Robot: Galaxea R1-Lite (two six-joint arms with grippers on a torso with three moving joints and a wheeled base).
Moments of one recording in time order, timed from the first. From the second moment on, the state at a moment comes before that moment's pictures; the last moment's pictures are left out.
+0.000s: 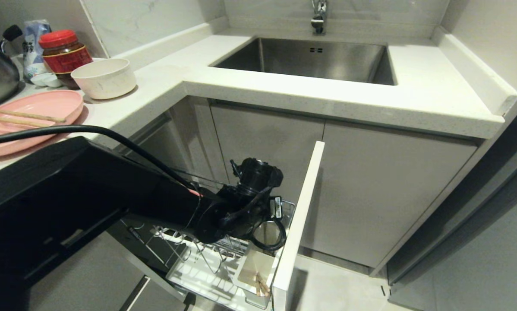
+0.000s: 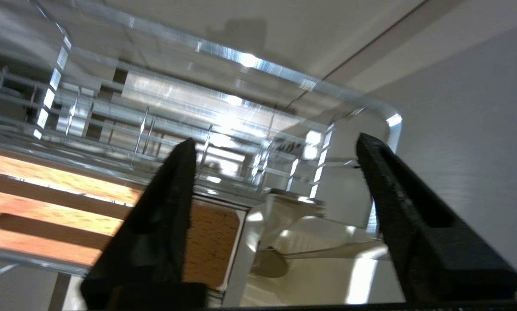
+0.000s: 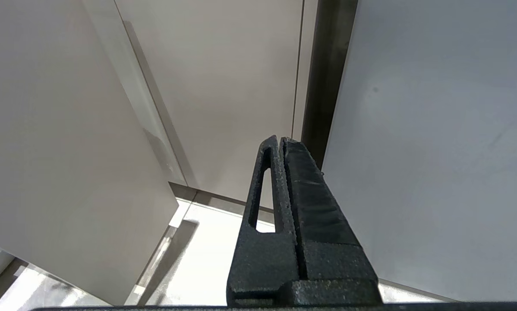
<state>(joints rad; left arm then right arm) -0.73 2.09 -1.23 -0.22 0.44 -0.42 0.00 0.00 0.00 -0.08 0.00 0.02</state>
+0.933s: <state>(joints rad) -0.69 1.60 -1.30 -0.18 0.53 -0.44 0.00 0.00 0.00 -0.08 0.00 0.02</state>
